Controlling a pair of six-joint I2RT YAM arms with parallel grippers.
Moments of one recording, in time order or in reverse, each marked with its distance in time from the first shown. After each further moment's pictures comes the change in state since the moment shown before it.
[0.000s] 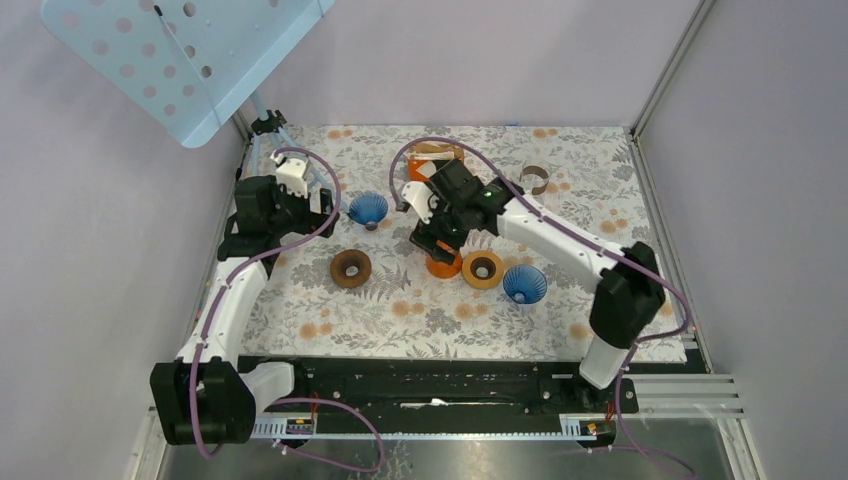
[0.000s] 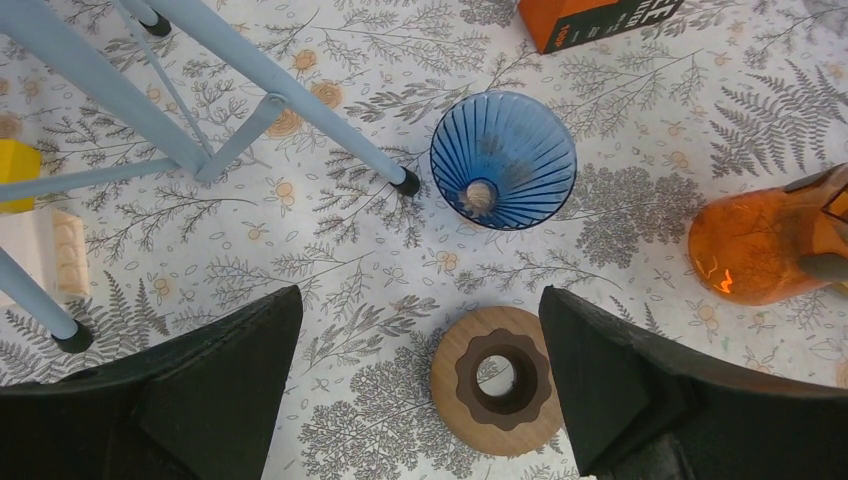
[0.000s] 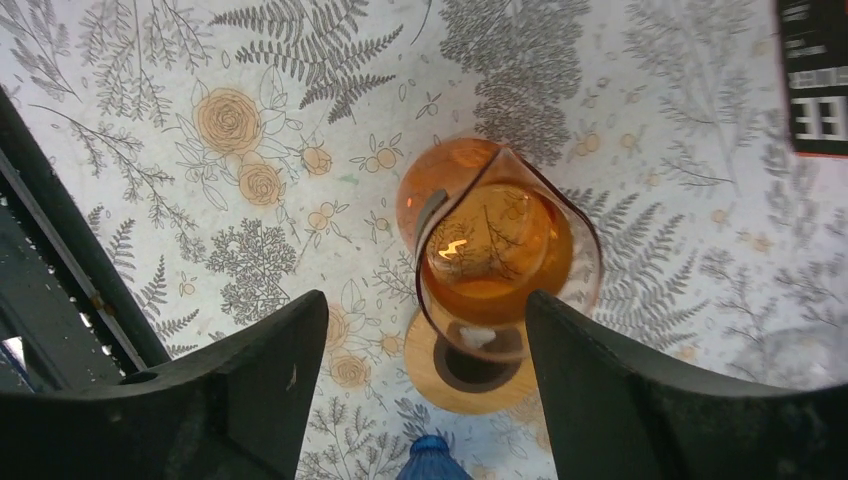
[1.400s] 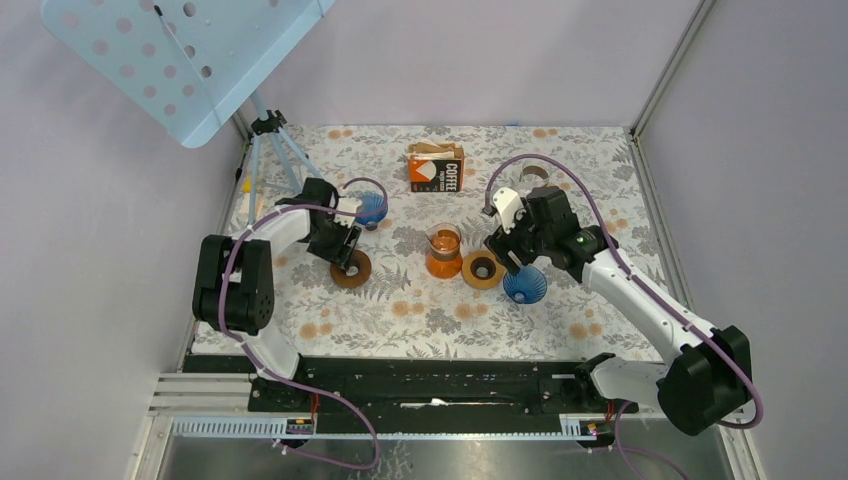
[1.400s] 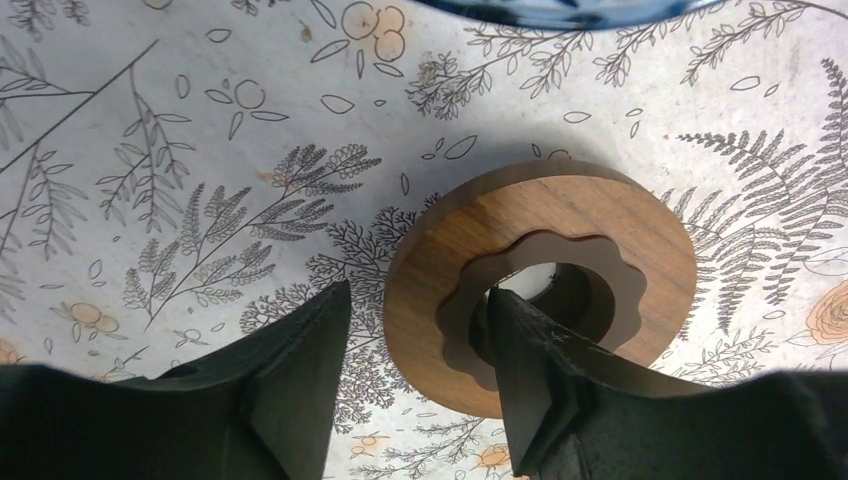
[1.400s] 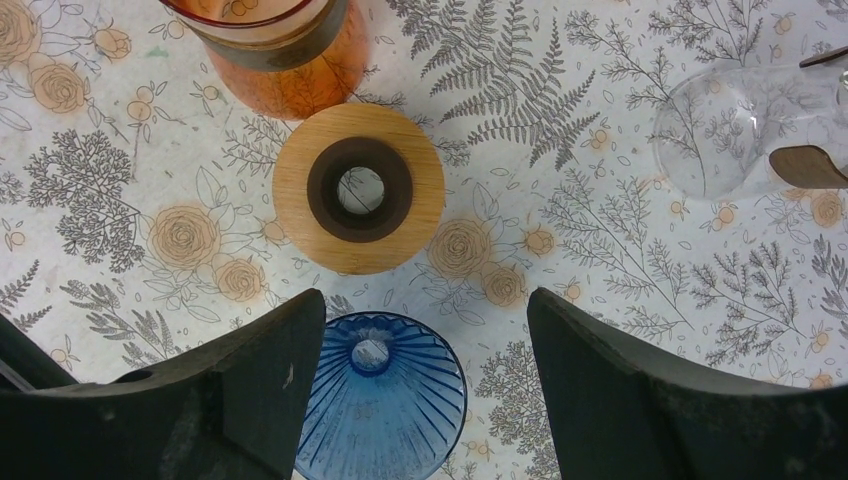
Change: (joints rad) left arm -0.154 0.587 0.185 -0.380 -0.176 0.189; right arm -0.298 -0.563 -0.608 0.278 0.030 0.009
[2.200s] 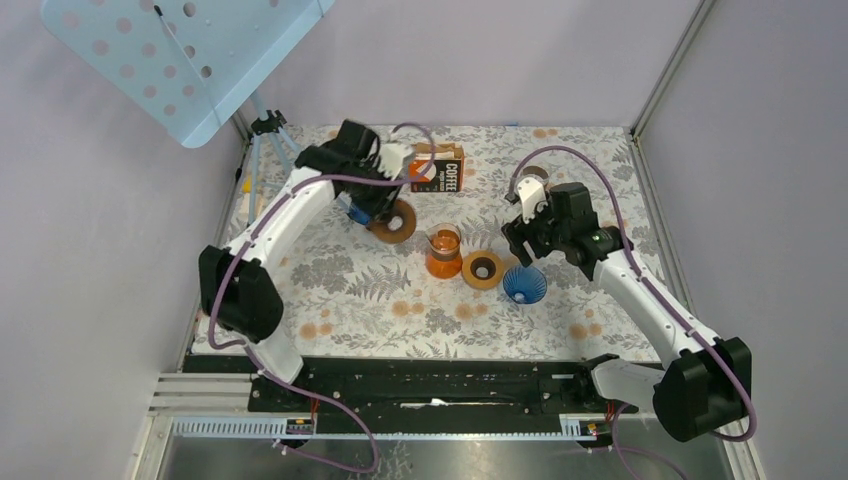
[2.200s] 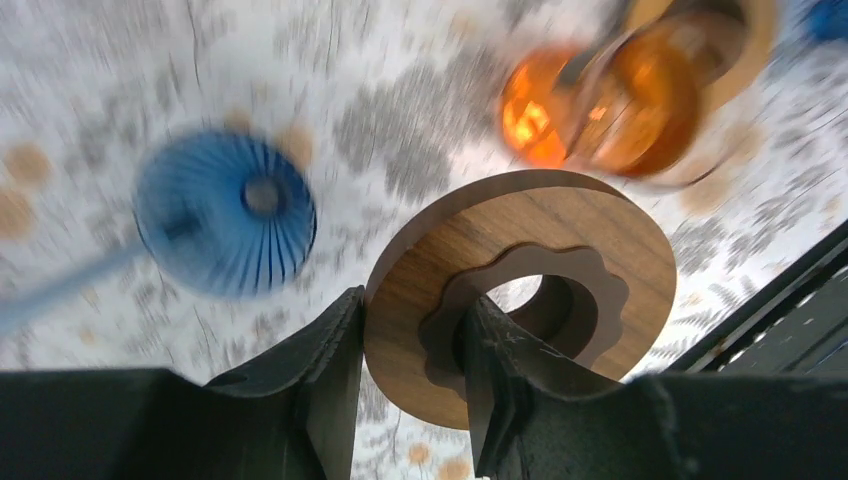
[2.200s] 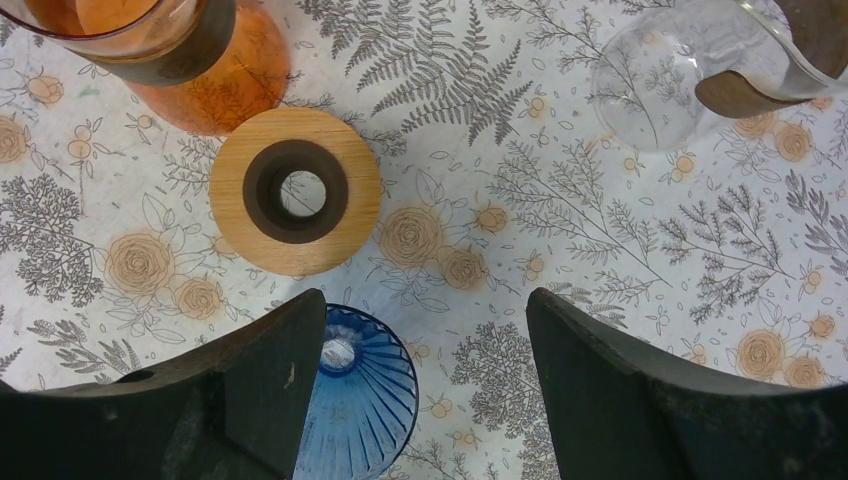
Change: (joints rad) left arm -0.238 -0.018 0.485 -0.296 0.100 -0.032; right arm -0.137 -0.029 -0.030 0.043 -0.036 0.040
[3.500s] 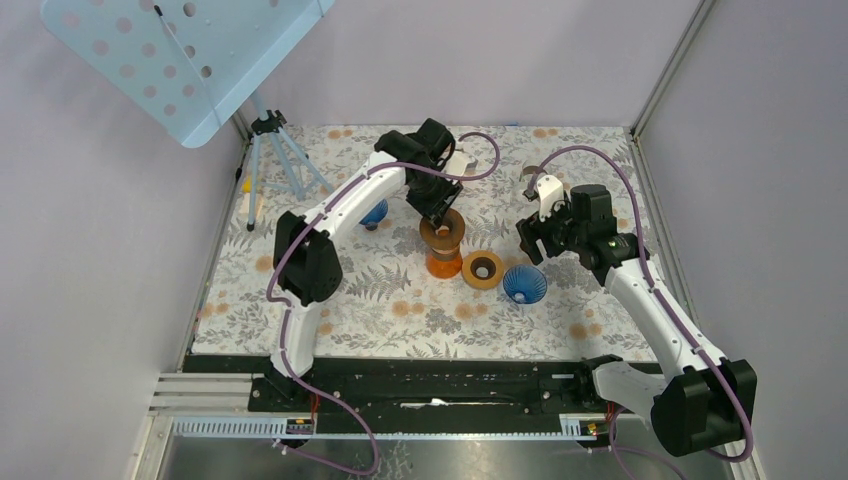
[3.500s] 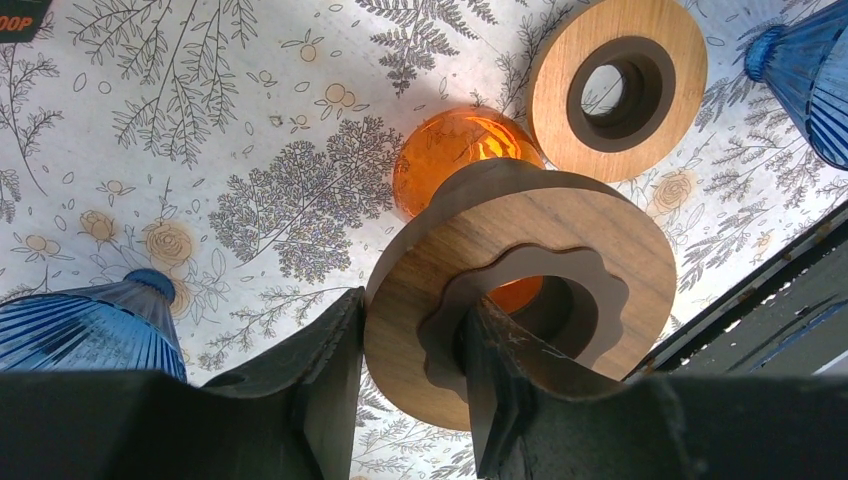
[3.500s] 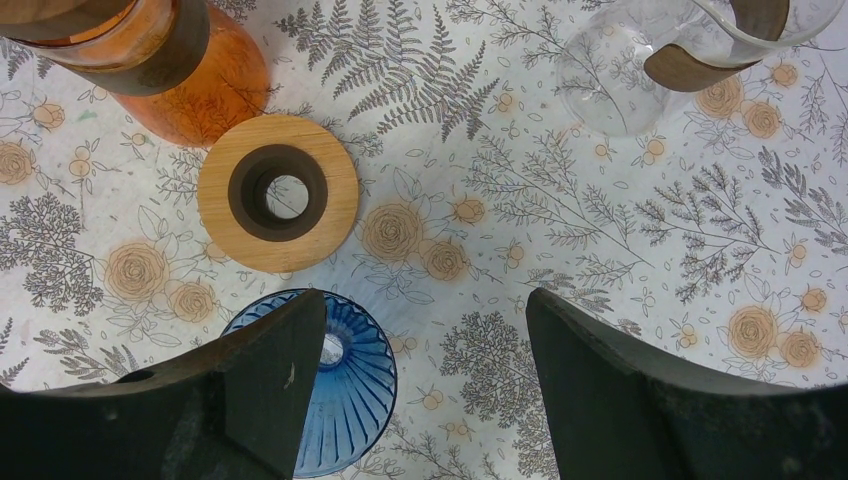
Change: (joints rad) left arm -0.265 0.427 0.551 -0.243 -0.070 -0.136; right arm -0.111 -0.077 -0.036 0.014 -0.071 0.011
